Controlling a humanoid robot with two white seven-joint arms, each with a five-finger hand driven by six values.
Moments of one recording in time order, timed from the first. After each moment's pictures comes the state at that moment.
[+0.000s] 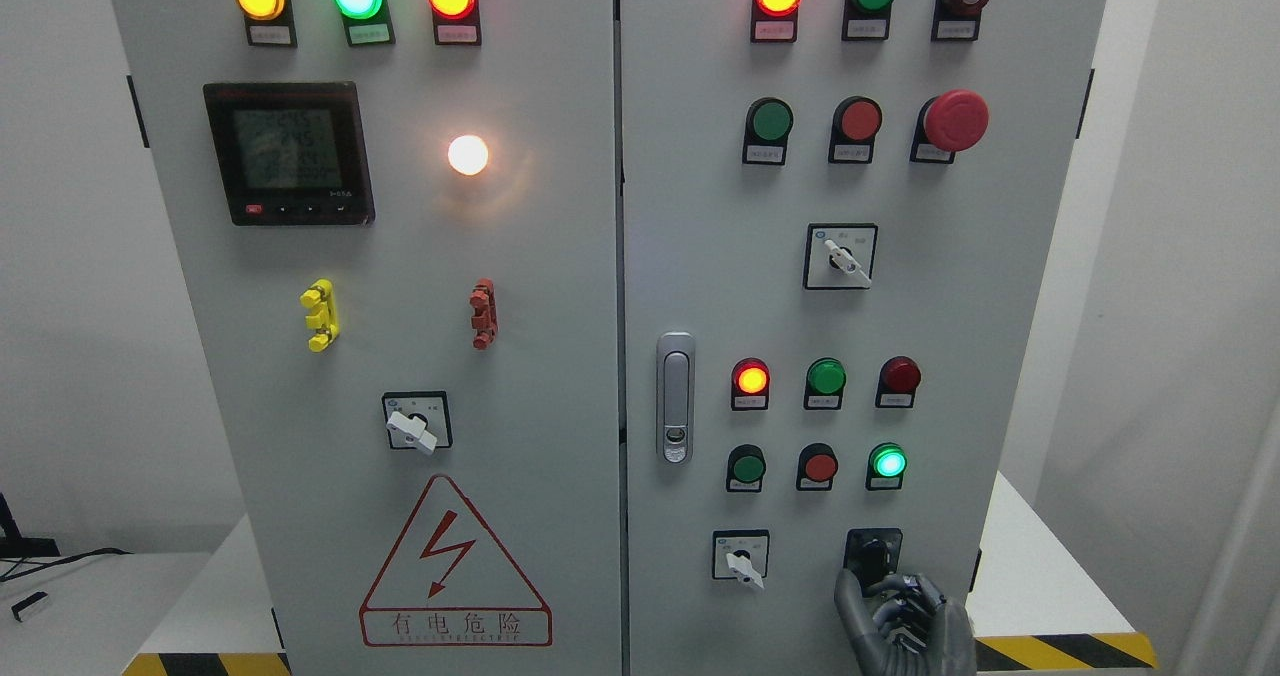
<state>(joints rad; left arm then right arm) -0.04 -0.09 0.08 0.06 0.00 -0.16 0.06 -0.24 0.14 0.08 -1.64 0.12 0.24 -0.36</state>
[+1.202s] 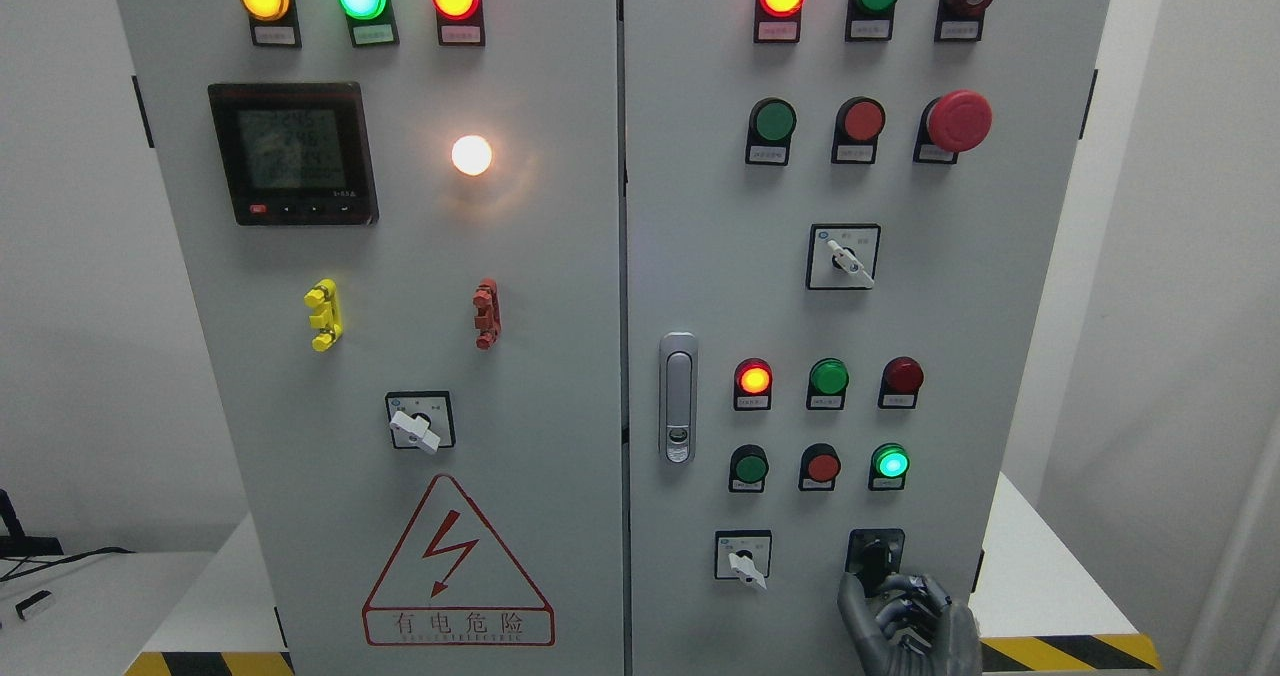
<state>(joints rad) -0.04 -0.09 0.08 0.06 0.00 -0.16 0.06 -0.23 0.14 0.06 -1.64 0.13 0.24 -0.37</state>
